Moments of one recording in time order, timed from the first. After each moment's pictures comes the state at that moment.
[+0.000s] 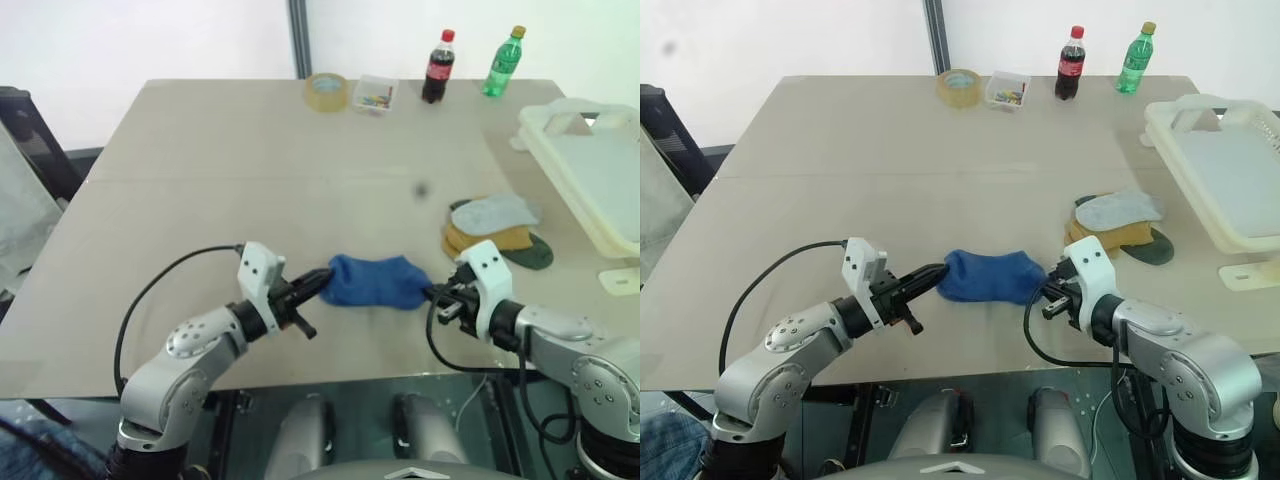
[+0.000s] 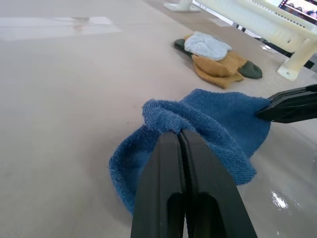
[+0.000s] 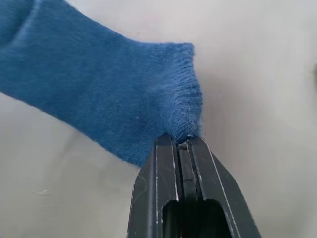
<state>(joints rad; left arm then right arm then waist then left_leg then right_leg) 0.02 0.43 0.06 -0.58 -0.59 0.72 -0.54 -0.16 -0.39 -0.10 -0.79 0.60 1.40 0.26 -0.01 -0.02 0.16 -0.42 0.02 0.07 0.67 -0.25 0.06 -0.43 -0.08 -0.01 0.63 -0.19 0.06</state>
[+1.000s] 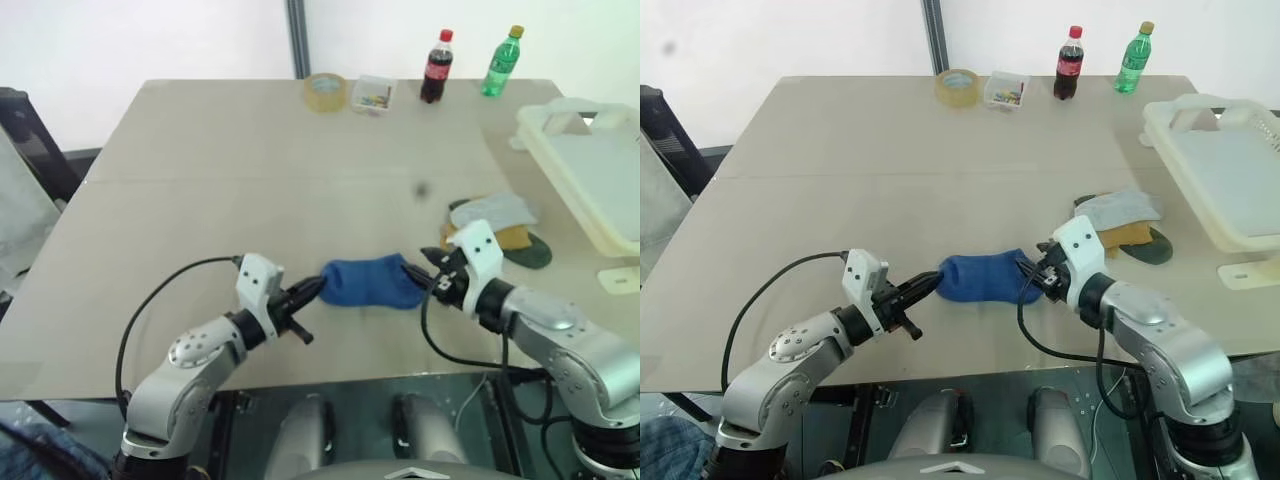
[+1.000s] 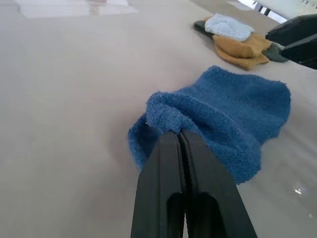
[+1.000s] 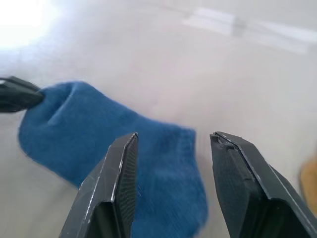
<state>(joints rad) 0.06 0.42 0.03 -0.52 -0.51 0.63 -0.52 -0.17 -0.44 0.10 -0.63 0.40 0.88 0.34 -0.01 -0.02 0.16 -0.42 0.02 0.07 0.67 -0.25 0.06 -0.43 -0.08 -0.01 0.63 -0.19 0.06</state>
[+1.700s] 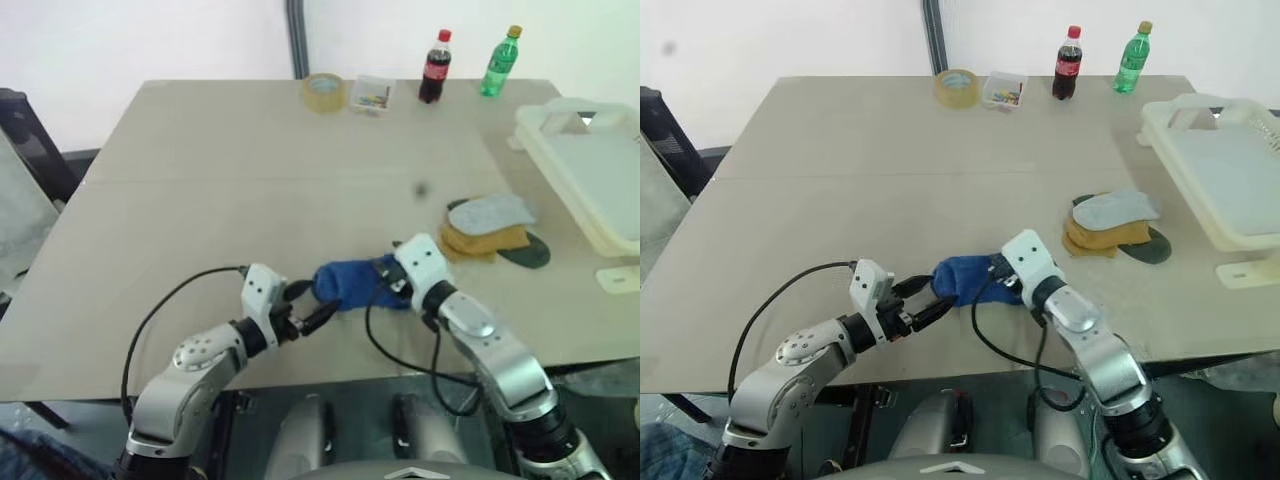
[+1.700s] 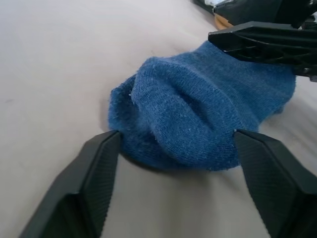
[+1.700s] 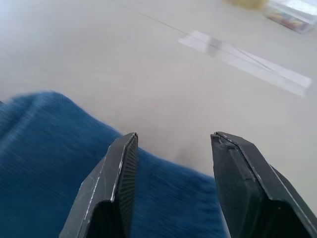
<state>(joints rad) 0.08 0.45 0.00 -0.44 -0.48 0.58 -0.59 -0.16 -0.21 0.40 -0.44 -0.02 0.58 0.21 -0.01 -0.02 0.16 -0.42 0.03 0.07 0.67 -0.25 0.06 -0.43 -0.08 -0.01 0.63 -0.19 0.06</state>
